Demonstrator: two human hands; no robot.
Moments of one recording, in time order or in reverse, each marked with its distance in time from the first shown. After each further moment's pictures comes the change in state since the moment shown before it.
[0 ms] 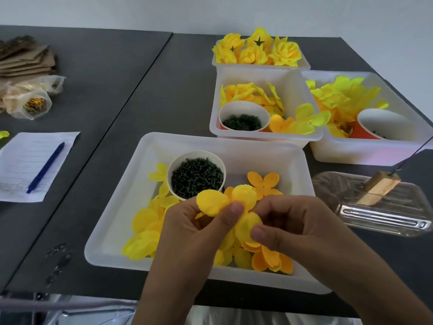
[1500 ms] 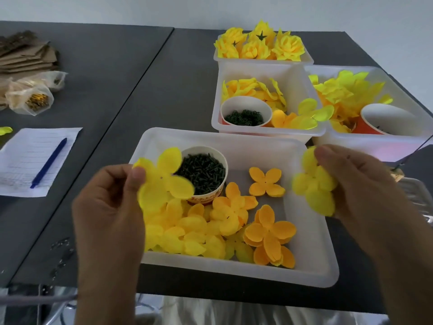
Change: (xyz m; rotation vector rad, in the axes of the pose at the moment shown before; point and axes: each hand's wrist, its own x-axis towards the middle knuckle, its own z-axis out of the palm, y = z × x) left_hand 0.008 0.004 -0.059 0.271 0.544 0.229; right_hand 0.008 -0.005 -0.040 0.057 0.451 -0.089
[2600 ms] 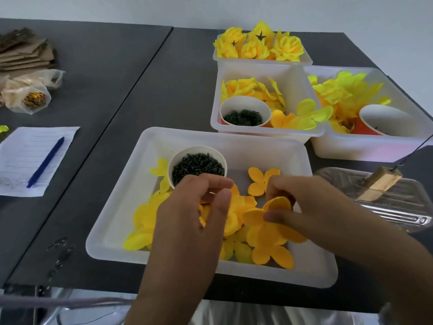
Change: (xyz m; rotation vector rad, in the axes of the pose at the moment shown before) left_hand -0.033 0.010 0.040 0.254 -0.400 0.176; right_hand 0.010 0.008 0.012 -1.003 -0.461 -0.111
